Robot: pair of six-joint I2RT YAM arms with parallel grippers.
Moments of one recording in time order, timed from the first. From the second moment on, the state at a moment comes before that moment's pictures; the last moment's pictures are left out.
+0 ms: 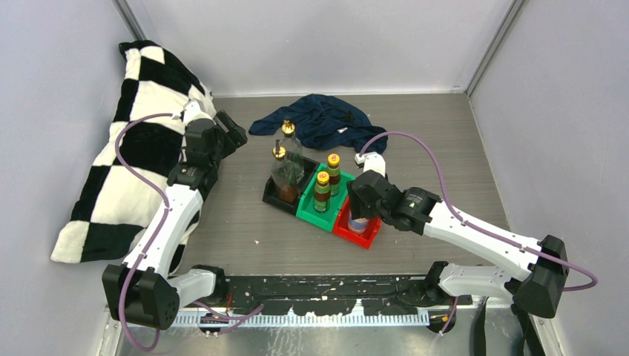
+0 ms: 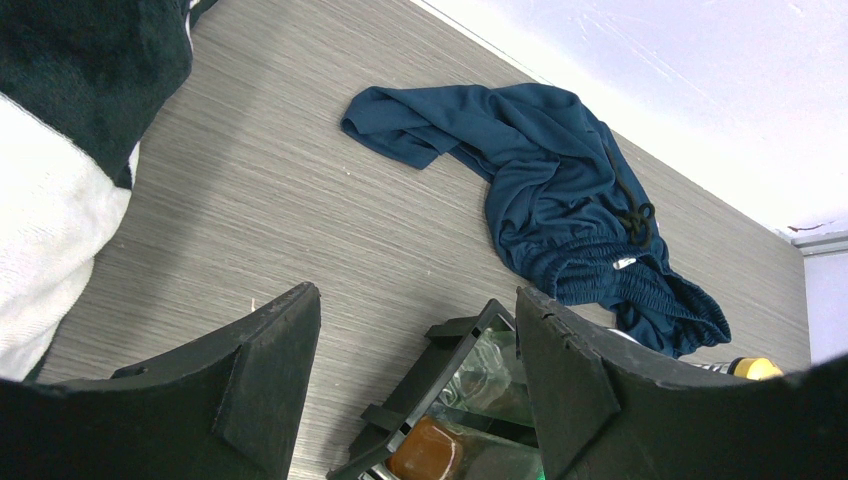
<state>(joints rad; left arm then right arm) -0.18 1.14 1.00 -0.23 -0.21 -0.60 0.93 1.13 0.95 -0.71 0.43 0.55</state>
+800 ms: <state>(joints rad) -0.18 1.14 1.00 -0.23 -0.21 -0.60 0.93 1.15 0.97 -0.74 0.46 0.55</state>
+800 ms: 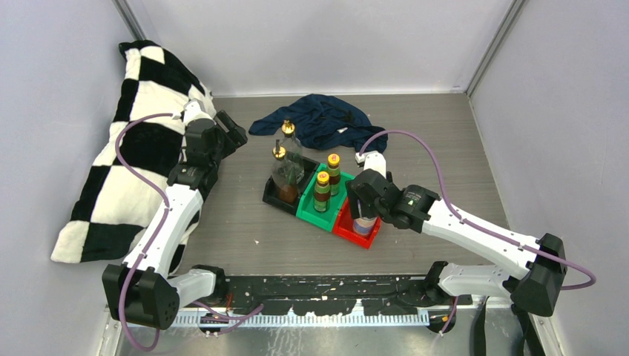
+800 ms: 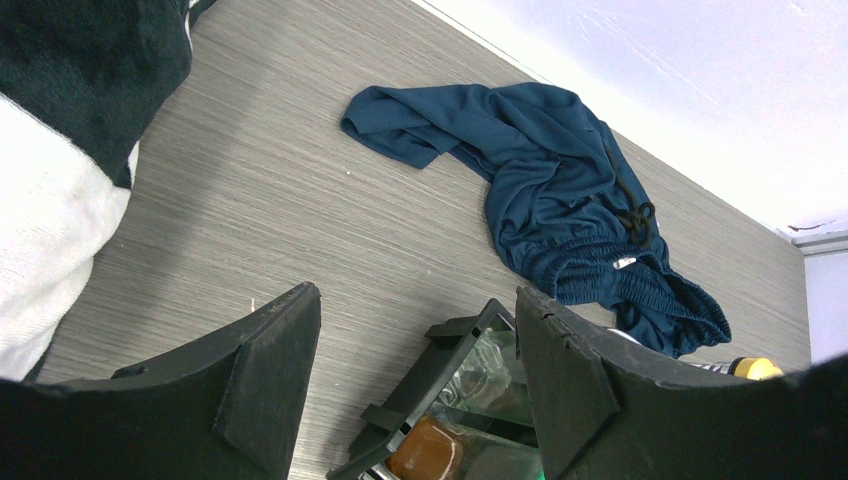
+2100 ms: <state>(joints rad) -0.32 1.03 1.05 -0.25 -0.27 -0.49 0.96 0.85 1.15 -0.59 0.96 0.28</state>
